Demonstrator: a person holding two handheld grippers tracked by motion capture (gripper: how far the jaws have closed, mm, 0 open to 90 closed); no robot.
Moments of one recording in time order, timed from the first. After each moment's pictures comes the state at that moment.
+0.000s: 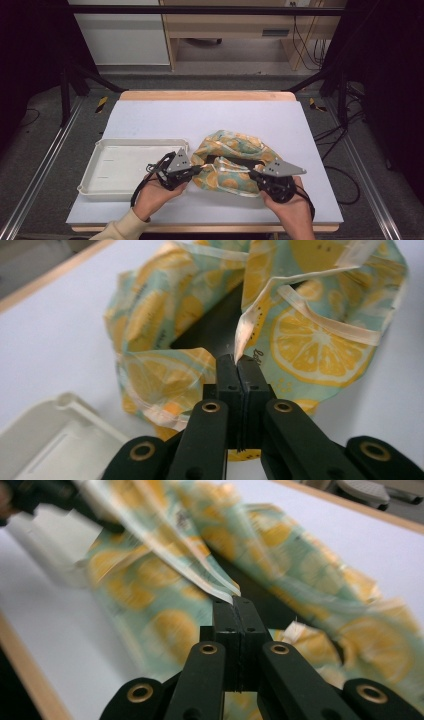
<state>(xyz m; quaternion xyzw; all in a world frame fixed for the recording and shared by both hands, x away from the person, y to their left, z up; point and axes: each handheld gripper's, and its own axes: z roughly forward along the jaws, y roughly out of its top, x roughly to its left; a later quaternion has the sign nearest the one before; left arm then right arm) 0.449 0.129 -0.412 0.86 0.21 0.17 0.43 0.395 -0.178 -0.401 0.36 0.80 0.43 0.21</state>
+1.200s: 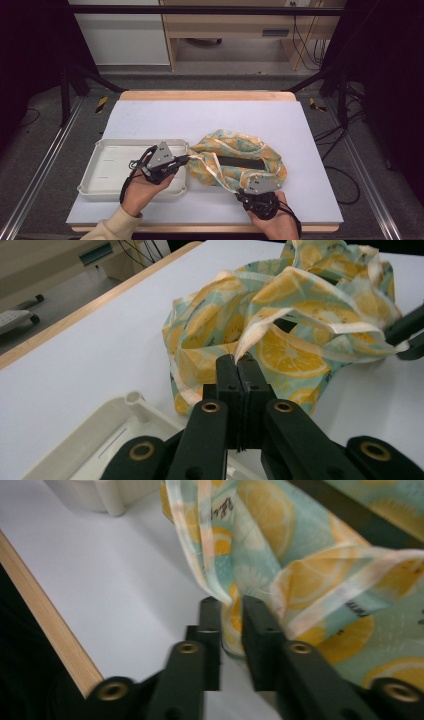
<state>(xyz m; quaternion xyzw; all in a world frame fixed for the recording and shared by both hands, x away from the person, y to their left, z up) 0.452 0.164 -0.401 0.83 0.22 0.21 0.46 0.380 -0.148 -0.450 0.34 0.84 0.38 0.17</state>
